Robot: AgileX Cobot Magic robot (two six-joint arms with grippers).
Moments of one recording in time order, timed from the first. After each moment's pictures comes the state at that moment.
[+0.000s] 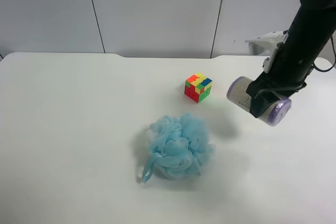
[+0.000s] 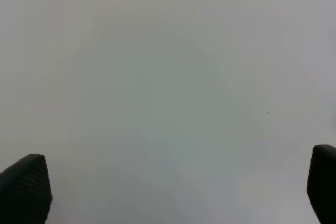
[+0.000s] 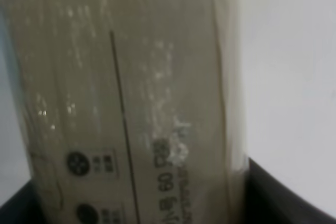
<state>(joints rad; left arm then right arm) 0.04 -0.01 -0.51 -0.04 1.06 -0.02 0.22 1.66 -1.10 0.10 1.05 -0.36</state>
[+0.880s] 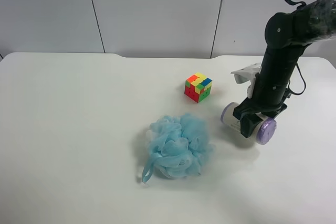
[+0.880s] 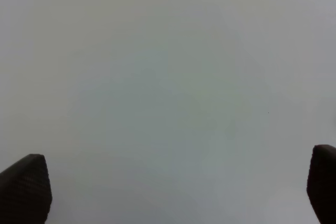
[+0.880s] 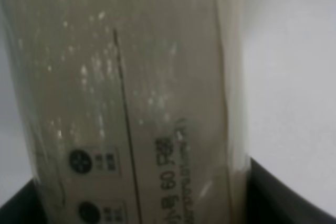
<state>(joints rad) 0.04 -0.01 -0.51 -0.05 1.06 -0.02 0.22 1.90 -1.10 0.09 0.96 -0.35</state>
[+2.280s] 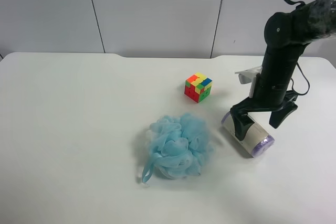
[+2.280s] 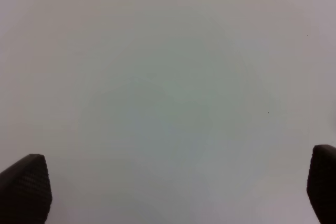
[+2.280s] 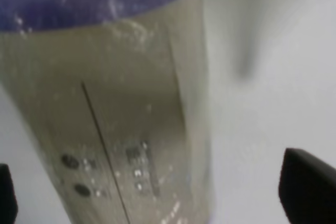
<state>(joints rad) 0.04 -0.01 -0.51 -0.05 1.06 -0.02 0.22 1.89 -1.13 0.06 1.02 -0.21</state>
